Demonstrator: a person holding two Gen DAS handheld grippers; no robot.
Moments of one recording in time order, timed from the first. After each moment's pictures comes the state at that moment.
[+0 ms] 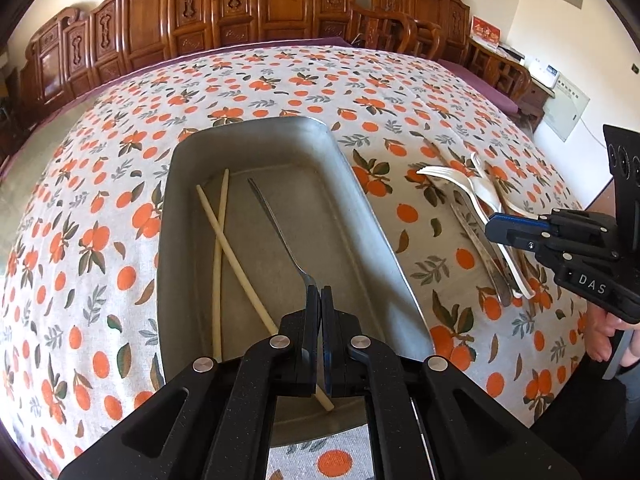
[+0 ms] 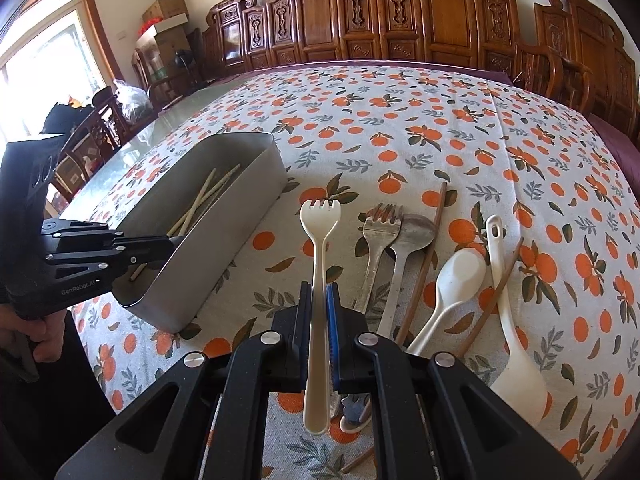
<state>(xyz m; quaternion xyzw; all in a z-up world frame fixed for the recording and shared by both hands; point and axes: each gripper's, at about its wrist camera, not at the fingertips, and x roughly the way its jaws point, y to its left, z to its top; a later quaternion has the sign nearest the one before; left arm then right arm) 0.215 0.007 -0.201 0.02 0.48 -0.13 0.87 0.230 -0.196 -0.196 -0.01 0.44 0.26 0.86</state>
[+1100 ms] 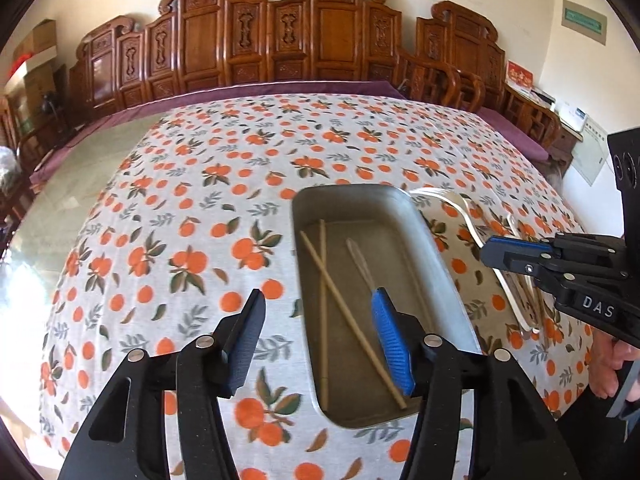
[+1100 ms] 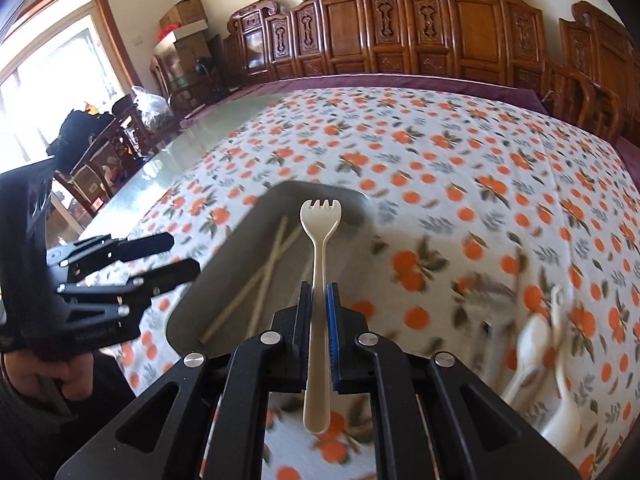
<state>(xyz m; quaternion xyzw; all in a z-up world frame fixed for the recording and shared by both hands) 0.203 0.074 -0.153 0.00 0.42 -0.06 0.91 0.241 -0.109 -0.145 0.00 0.43 0.29 0.85</state>
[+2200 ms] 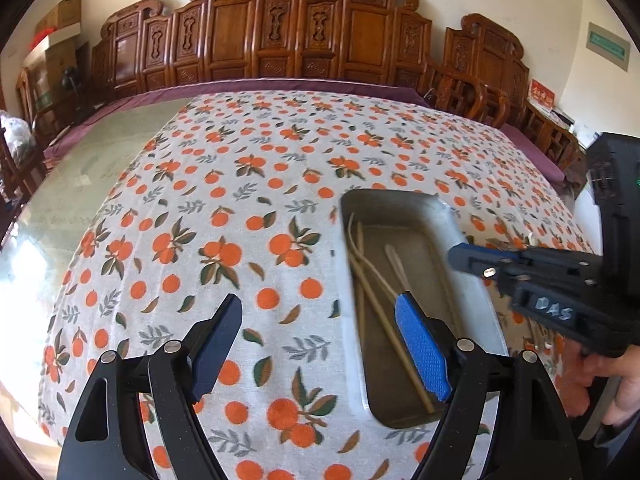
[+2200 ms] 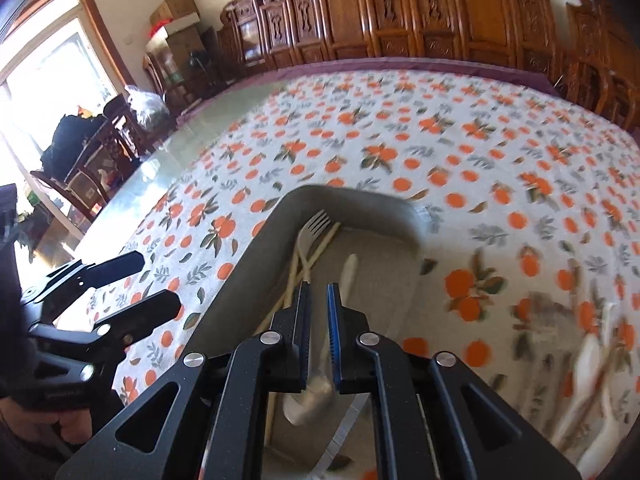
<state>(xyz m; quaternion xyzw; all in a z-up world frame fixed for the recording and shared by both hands) 0.206 0.098 -0.154 -0.03 0.42 -0.03 0.91 0.265 -0.066 -0.160 0.02 0.45 0.29 0.85</state>
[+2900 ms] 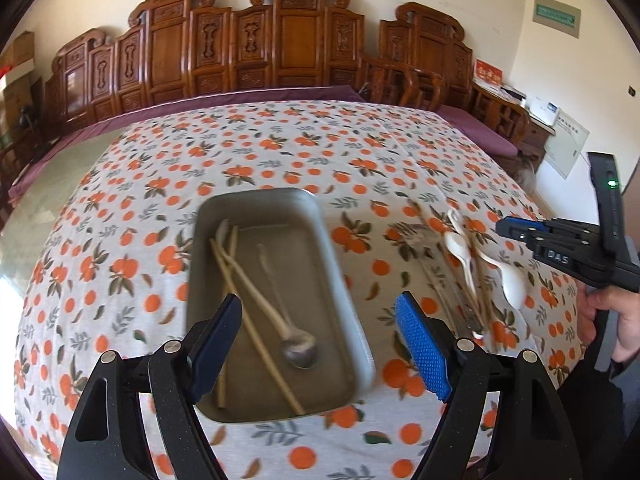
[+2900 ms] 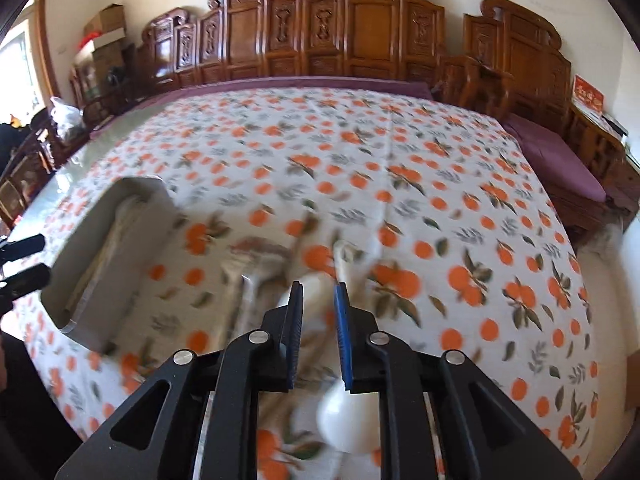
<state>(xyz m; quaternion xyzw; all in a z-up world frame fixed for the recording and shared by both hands) 0.189 -0.008 -0.149 0.00 0.40 -0.11 0.91 0.247 -0.274 -0.170 -0.04 0.43 0.13 0.89</state>
